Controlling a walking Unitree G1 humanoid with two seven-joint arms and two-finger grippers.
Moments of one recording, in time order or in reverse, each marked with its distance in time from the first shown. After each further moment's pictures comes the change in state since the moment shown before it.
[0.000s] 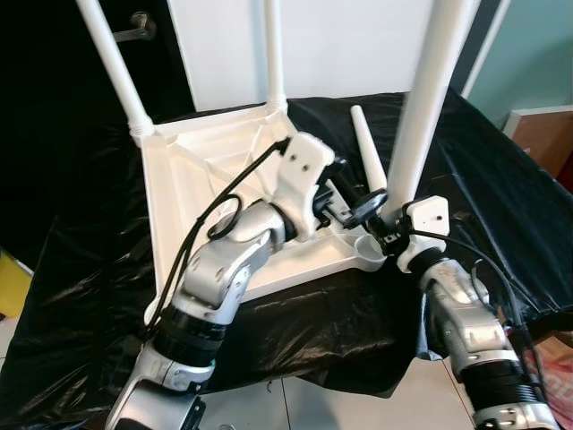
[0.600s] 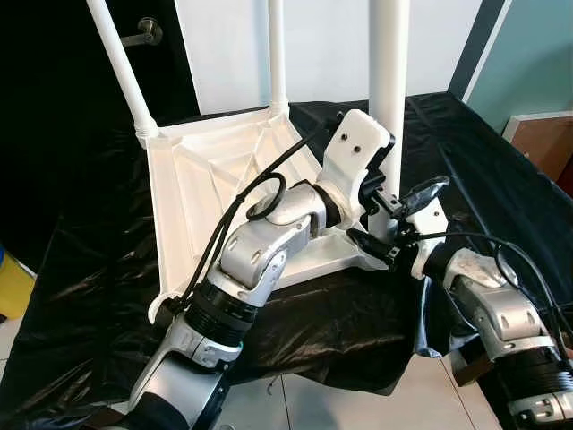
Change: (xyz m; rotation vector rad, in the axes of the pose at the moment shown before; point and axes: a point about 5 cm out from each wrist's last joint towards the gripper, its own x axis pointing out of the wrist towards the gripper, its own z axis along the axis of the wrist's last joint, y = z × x) left arm 0.026 -0.012 0.014 -0.061 -0.083 -0.111; right arm -0.006 -0.010 0.014 0.037 0.116 0.472
